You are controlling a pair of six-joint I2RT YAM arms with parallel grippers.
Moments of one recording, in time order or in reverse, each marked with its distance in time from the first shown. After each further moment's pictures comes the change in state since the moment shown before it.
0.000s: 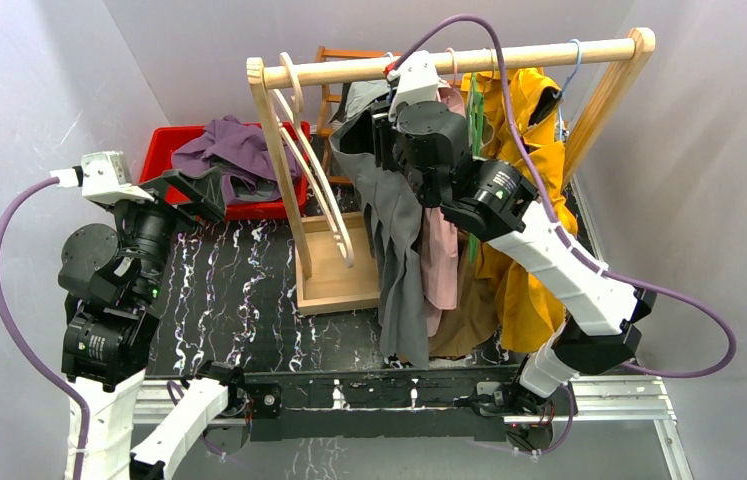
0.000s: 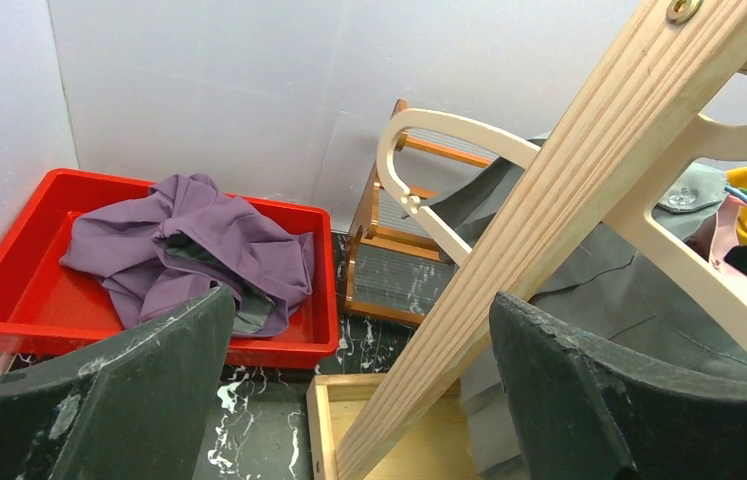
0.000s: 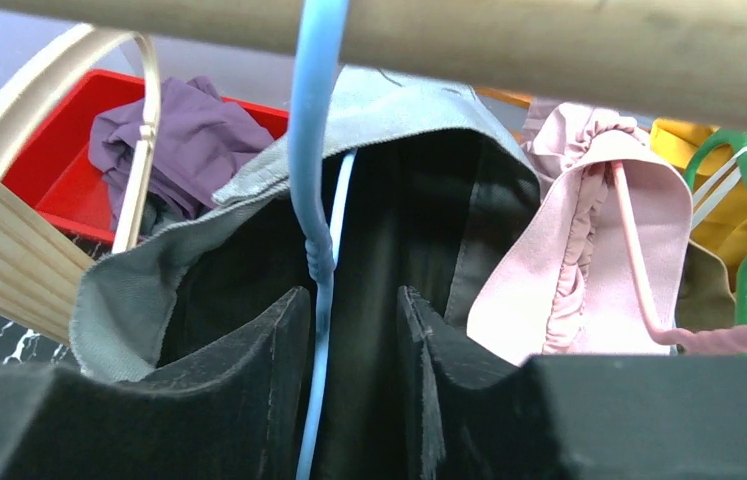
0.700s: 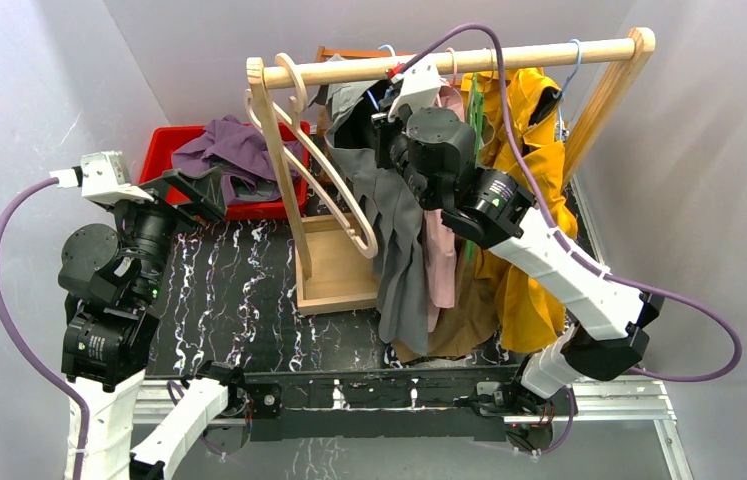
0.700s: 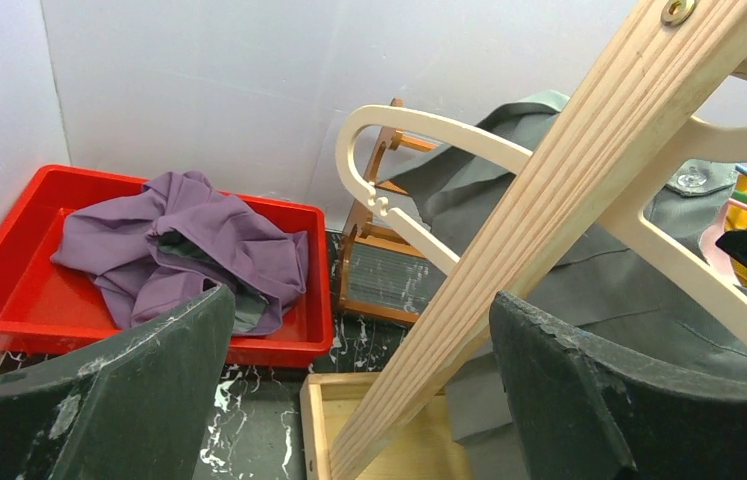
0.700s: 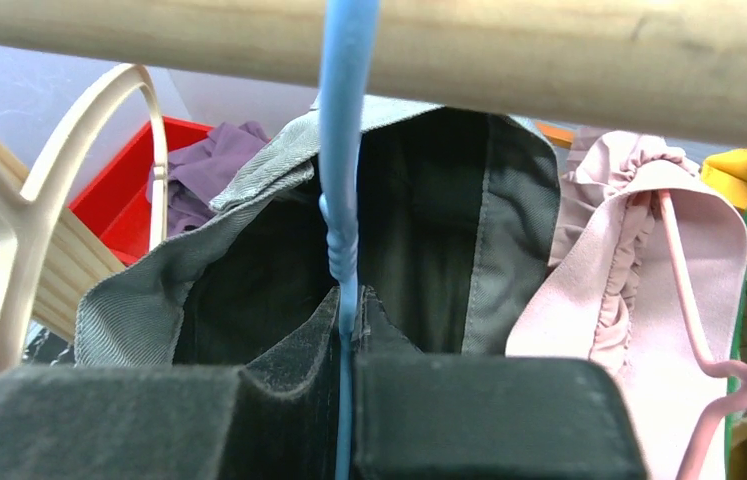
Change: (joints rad) left arm -0.002 0.000 0.000 -0.001 0.003 -0.012; right arm -0.007 -0.056 -0.156 0.216 -0.054 -0.013
